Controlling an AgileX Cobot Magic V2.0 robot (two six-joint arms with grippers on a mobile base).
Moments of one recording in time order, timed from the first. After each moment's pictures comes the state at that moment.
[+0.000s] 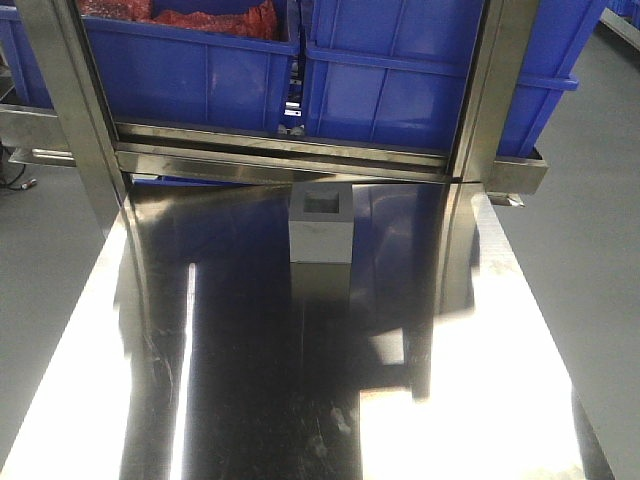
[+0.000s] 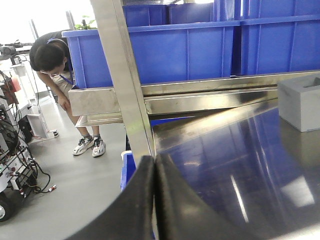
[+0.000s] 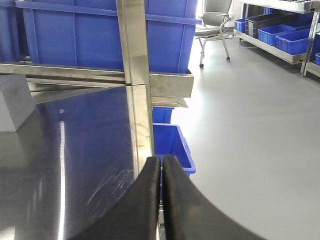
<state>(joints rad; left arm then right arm) -0.01 -0.02 0.03 0.00 0.09 0.12 -0.09 -0.02 0.03 0.02 0.22 0.02</state>
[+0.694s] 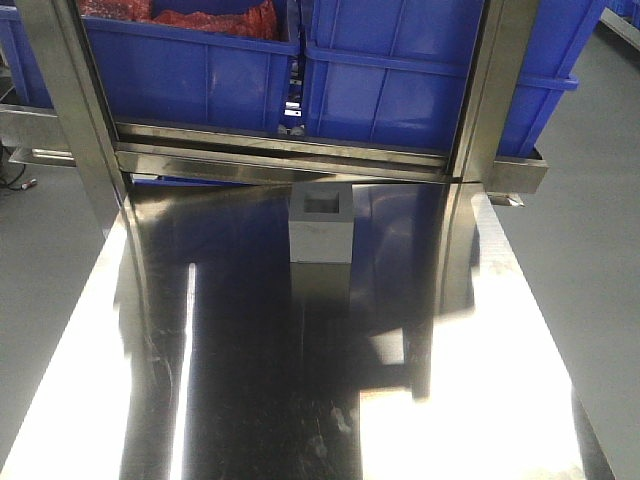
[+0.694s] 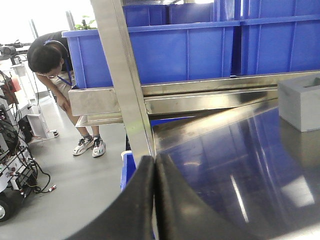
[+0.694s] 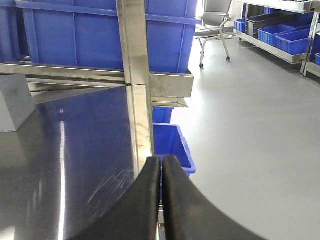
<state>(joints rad) -0.01 -0.02 0.03 0.00 0.09 0.12 -0.09 -0.02 0.03 0.02 0.22 0.02</state>
